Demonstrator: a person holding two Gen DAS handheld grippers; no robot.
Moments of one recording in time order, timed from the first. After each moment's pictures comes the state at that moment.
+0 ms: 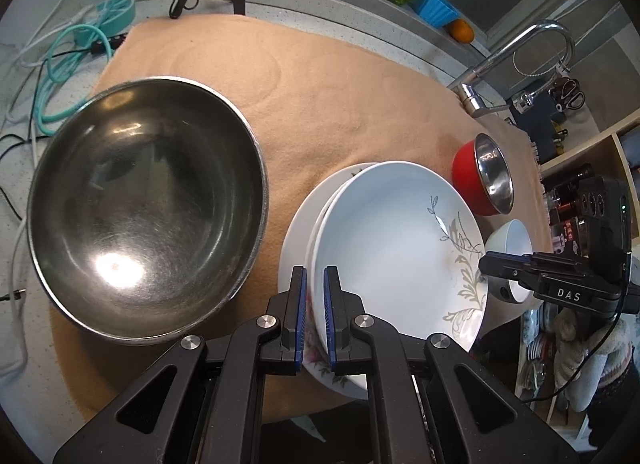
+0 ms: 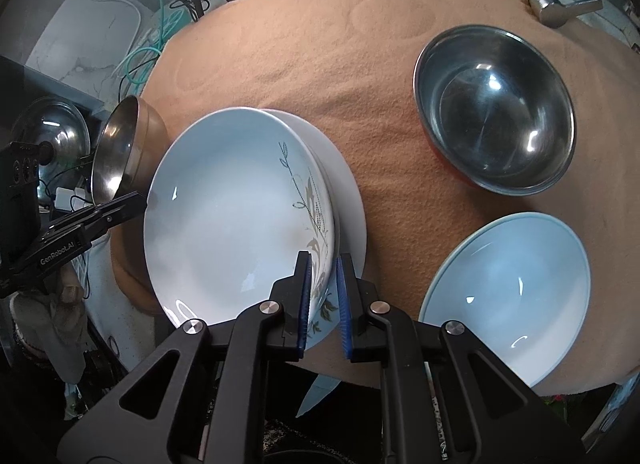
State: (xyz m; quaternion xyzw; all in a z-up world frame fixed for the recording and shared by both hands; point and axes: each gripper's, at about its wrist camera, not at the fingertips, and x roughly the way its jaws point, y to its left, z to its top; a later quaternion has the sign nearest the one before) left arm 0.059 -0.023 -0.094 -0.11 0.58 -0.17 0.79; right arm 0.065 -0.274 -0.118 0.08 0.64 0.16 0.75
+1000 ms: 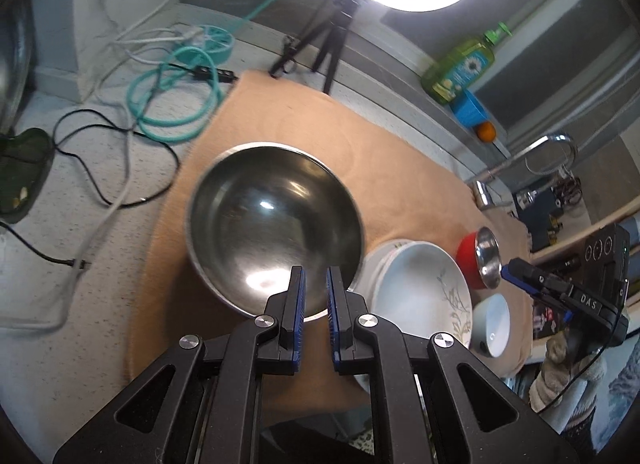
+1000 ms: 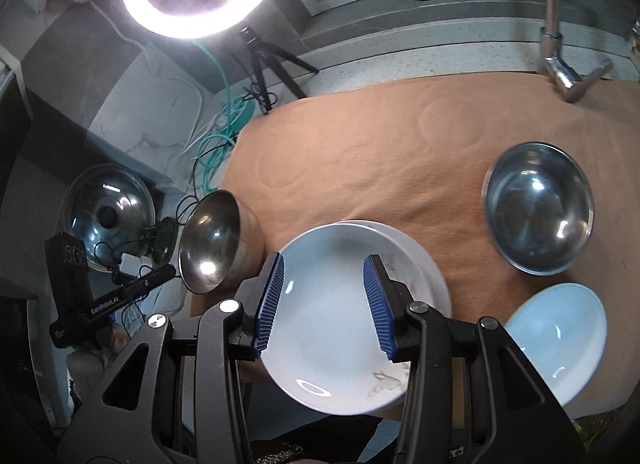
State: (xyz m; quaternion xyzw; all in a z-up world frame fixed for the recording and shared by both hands) left arm 0.032 0.070 -0.053 -0.22 0.50 -0.08 0.83; right arm 0.076 -0.234 -0.050 0.16 0.53 0.22 0.80
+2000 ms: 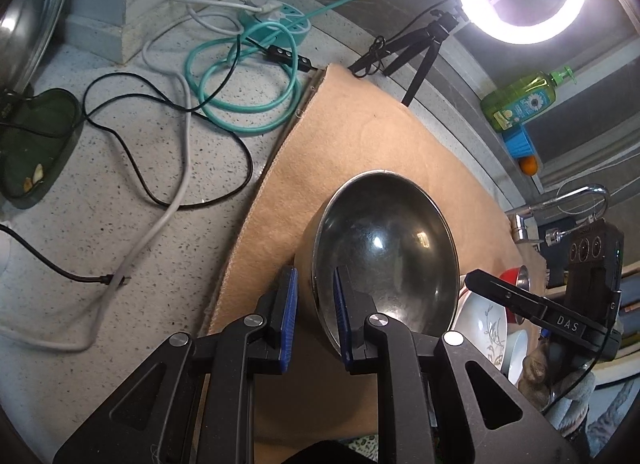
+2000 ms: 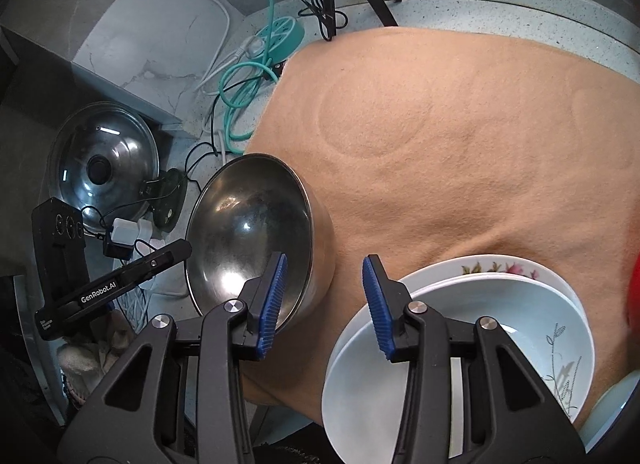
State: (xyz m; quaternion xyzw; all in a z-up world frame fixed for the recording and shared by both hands) left arm 0.062 0.138 -0.099 -0.27 0.54 -0.04 0.80; right arm 0.132 -0.105 -0.118 0.11 0.60 0.28 0.74
